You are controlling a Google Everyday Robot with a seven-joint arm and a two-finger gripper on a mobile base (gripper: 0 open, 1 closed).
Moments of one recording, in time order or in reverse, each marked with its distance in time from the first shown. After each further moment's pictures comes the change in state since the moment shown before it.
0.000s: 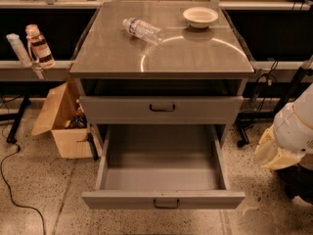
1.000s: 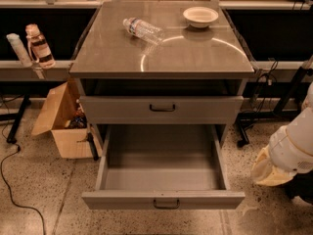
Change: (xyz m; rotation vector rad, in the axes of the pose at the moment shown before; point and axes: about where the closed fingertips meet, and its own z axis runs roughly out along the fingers) arm 0.028 0.007 0.059 -0.032 -0.024 0.036
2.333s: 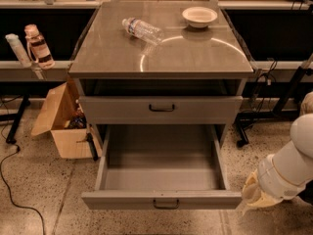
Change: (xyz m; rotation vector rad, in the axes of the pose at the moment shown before) arm 0.016 0.016 0.078 -0.006 -0.025 -0.088
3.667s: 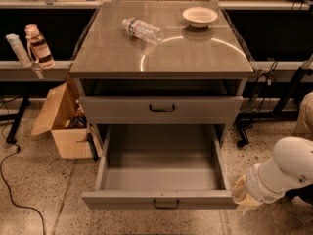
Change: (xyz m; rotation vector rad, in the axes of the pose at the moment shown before) arm 0.024 -0.037 0.072 0.117 0.014 0.105
